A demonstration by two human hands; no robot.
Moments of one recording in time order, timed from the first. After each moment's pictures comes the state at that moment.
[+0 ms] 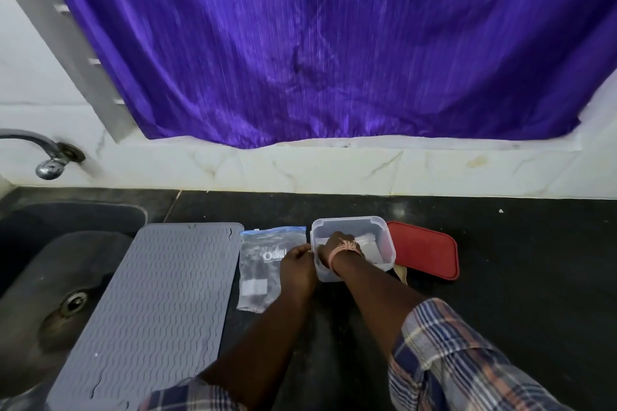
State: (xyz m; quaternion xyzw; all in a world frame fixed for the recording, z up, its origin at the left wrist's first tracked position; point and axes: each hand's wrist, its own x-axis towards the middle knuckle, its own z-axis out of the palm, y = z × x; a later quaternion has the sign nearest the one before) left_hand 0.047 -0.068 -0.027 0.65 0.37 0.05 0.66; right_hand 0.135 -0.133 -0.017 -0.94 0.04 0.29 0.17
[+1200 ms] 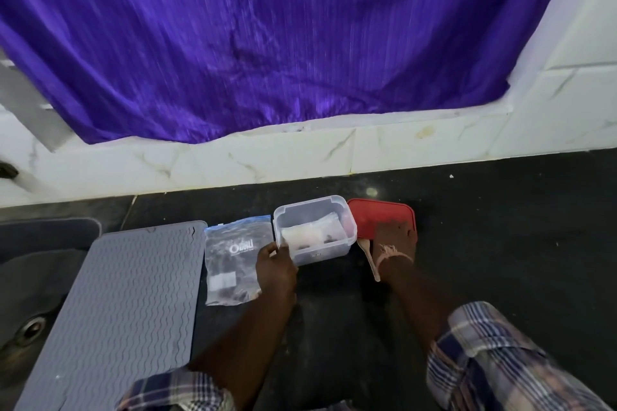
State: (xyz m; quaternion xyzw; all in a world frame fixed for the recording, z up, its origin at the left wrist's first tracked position) left_hand 0.036 -0.107 -0.038 0.57 0.44 0.08 0.69; right_hand 0.125 -0.315 -0.055 -0.99 0.04 0.10 0.04
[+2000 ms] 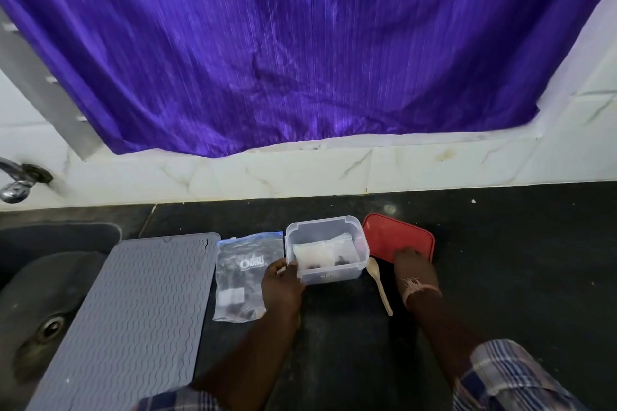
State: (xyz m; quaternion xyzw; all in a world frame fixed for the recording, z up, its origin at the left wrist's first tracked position) left_hand 0.039 -0.101 -0.038 0.57 0.44 0.08 0.69; right_hand 0.140 -0.342 -0.066 -1.00 -0.07 0.07 -0.02
